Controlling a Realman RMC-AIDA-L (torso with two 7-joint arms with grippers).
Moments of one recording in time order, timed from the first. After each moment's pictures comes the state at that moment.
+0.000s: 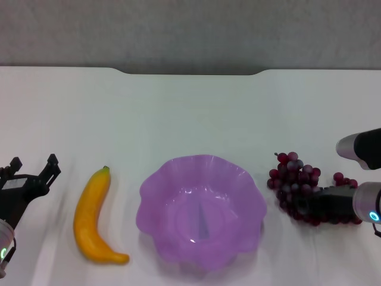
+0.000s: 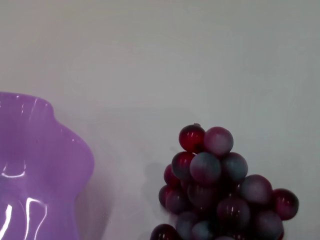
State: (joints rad) left arm -0.35 -2.04 -0.83 -0.27 2.24 0.94 -0.24; right arm 0.36 2.00 1.43 0.99 -2.35 0.58 -0.42
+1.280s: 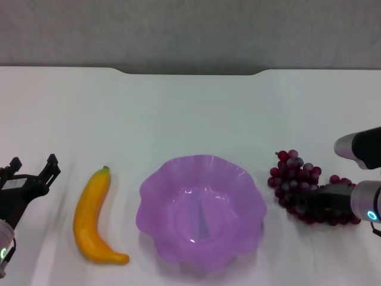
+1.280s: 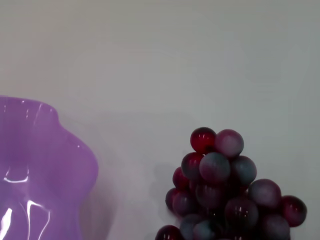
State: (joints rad) left arm -0.35 -2.04 -0.83 -0.27 2.24 0.93 -0.24; right arm 0.36 2.00 1.41 1.00 -2.35 0.55 -0.42
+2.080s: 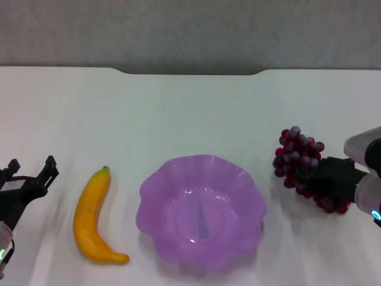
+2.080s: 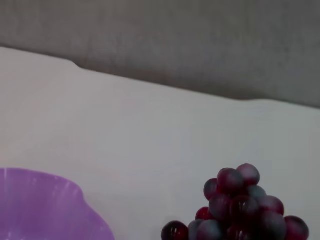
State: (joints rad) left arm -0.34 -2.04 -0.83 -0.27 2.24 0.93 -0.24; right arm 0.17 2.00 1.31 1.22 -2.35 0.32 -0.50
